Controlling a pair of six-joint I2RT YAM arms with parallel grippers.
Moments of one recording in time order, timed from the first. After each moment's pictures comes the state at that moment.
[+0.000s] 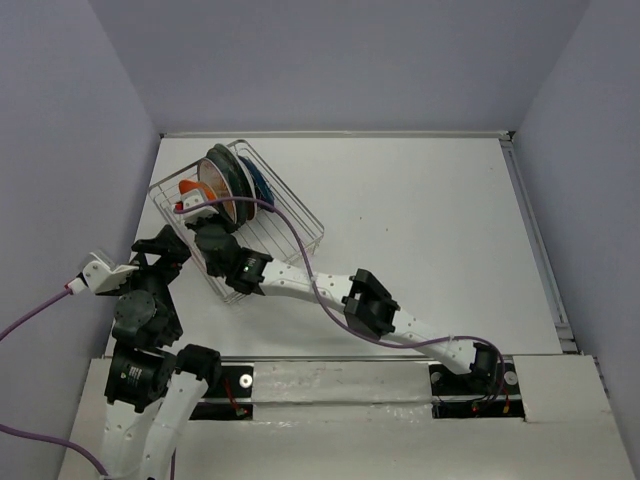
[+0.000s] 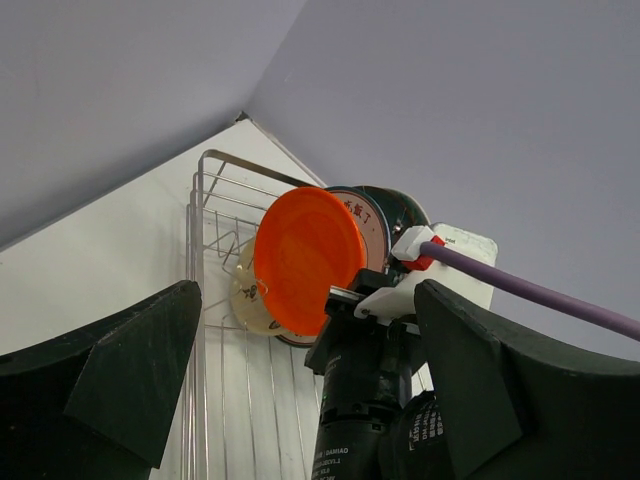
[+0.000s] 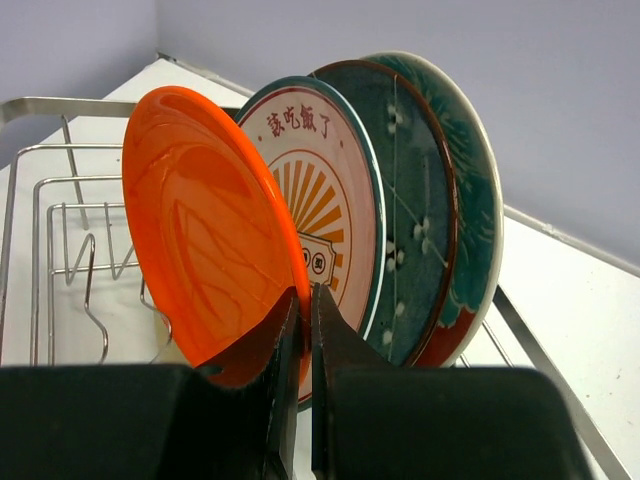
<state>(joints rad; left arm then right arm) -0.28 0.23 0.69 -0.40 -0.72 -0.59 1.22 2.75 2.62 0.23 0.99 -0.38</state>
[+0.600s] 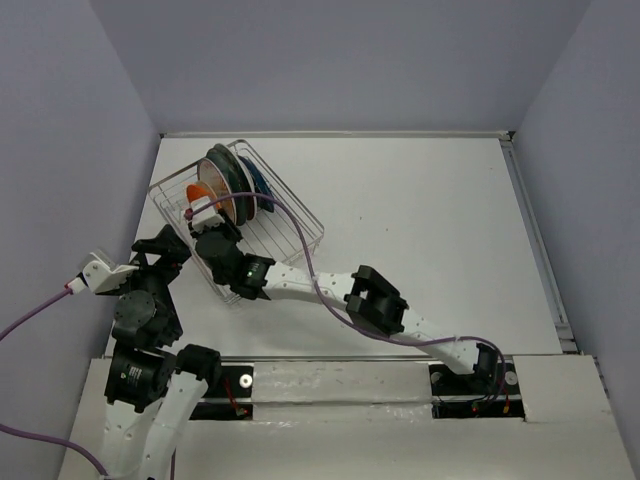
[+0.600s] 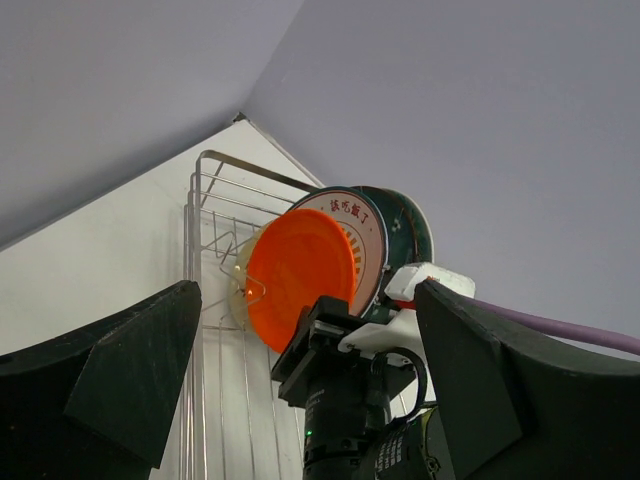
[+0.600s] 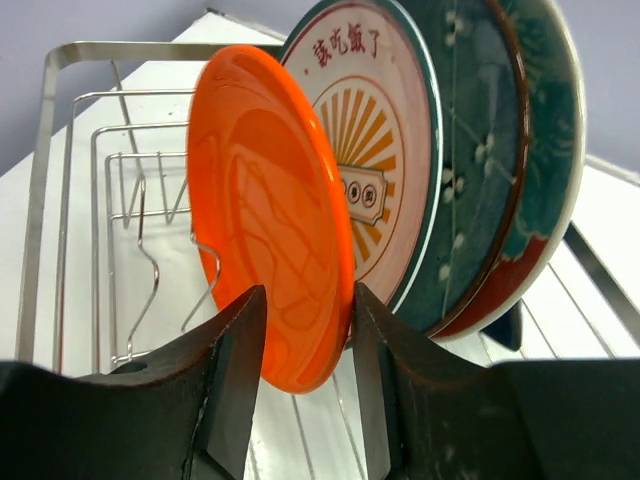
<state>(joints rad) -0.27 0.23 0.69 -0.40 -0.72 -0.59 1.24 2.65 2.40 0.21 0.93 -0.15</state>
